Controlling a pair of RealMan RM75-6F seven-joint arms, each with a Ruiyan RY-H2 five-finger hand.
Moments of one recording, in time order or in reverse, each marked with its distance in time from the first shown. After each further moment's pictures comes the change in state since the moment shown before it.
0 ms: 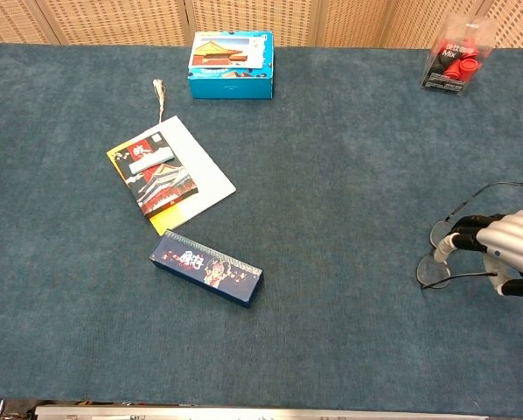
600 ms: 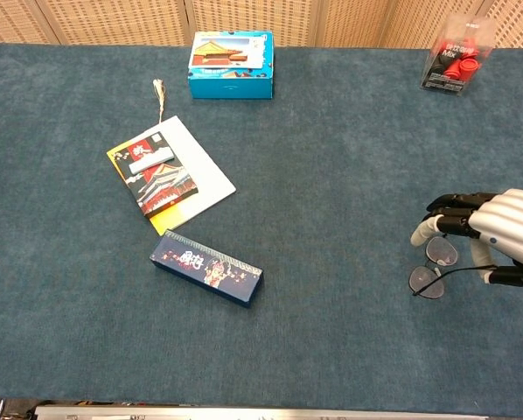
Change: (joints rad) left arm -0.004 -0.002 -0.002 0.004 -0.008 -0.009 0.000; right arm -0.002 0.010 -0.007 0.018 -0.233 0.131 0.152
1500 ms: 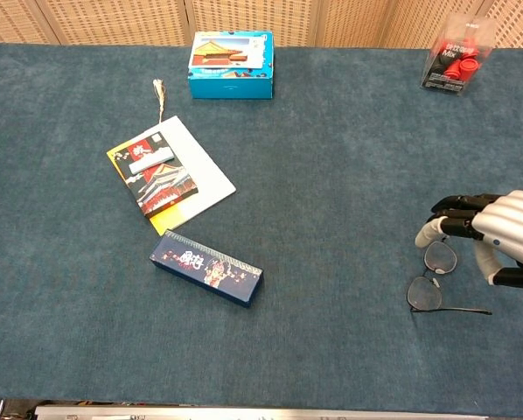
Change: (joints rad) left arm 0.000 -0.001 0.001 -0.001 0.001 0.004 0.004; right arm -0.011 0.010 0.005 -0.011 0.009 -0.011 -0.022
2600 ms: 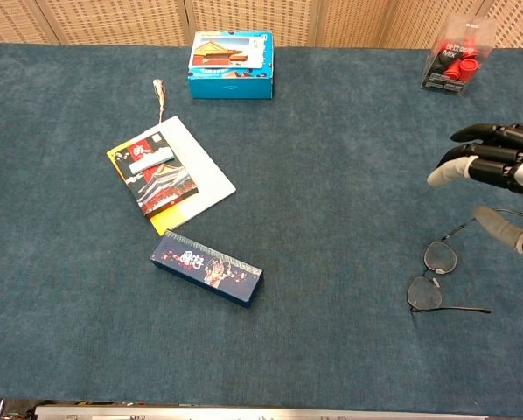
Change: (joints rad) left arm 0.001 0.000 0.001 0.000 -0.001 0.000 0.000; right arm -0.087 -0.003 0.063 0.033 -0.187 0.286 -0.120
